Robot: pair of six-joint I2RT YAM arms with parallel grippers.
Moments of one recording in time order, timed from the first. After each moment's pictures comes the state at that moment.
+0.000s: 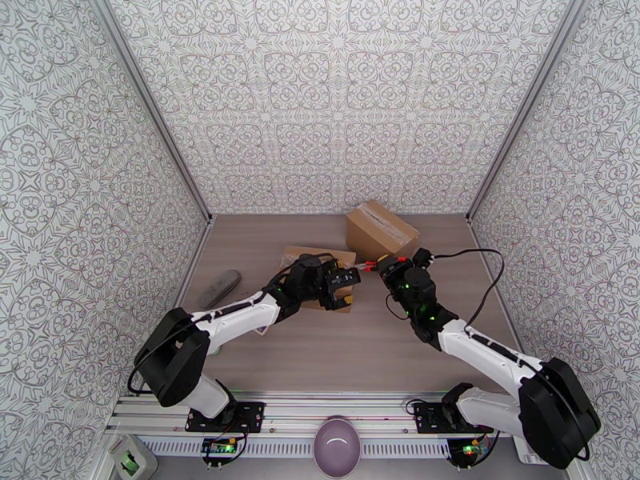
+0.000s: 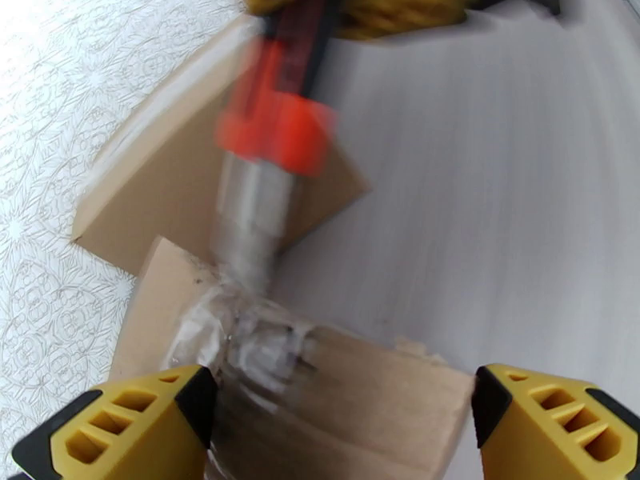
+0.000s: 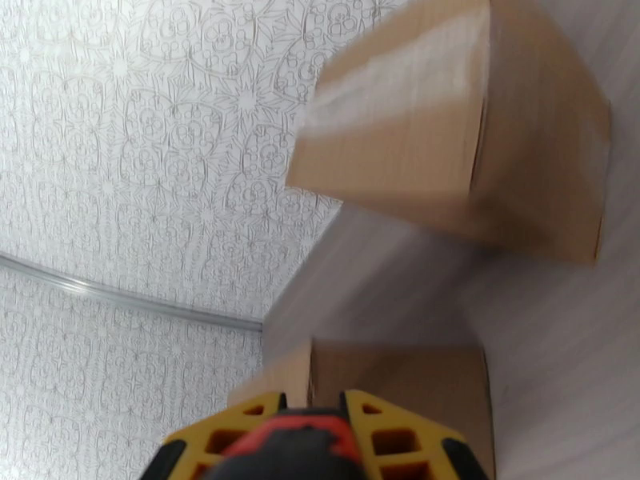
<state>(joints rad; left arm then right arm) -0.69 1.59 0.96 0.11 0.22 0.63 0.54 1.20 0.60 0.38 0.17 1.26</state>
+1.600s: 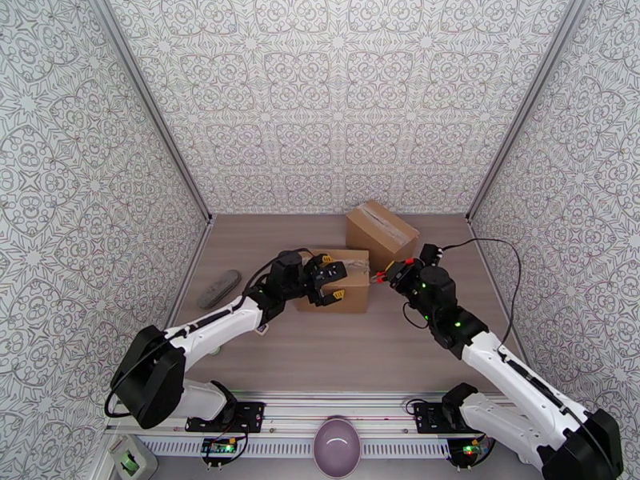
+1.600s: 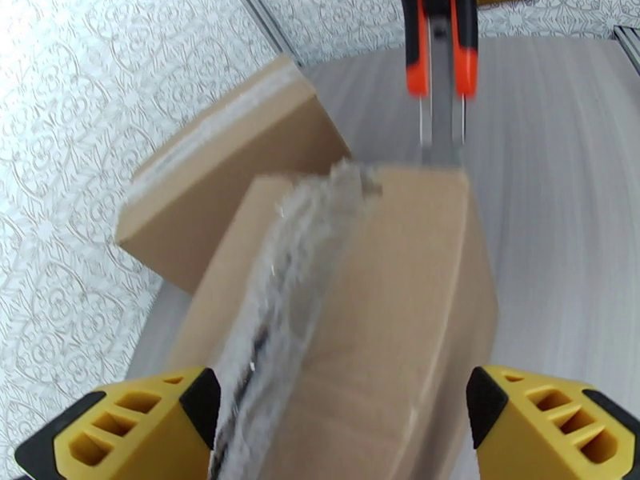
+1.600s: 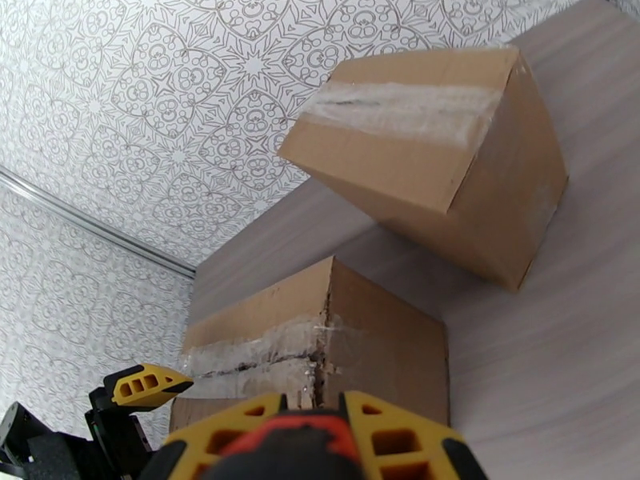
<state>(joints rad) -0.61 1.43 0.88 0.09 0.36 0.62 0.49 0.97 0.72 -0.08 0.13 0.90</state>
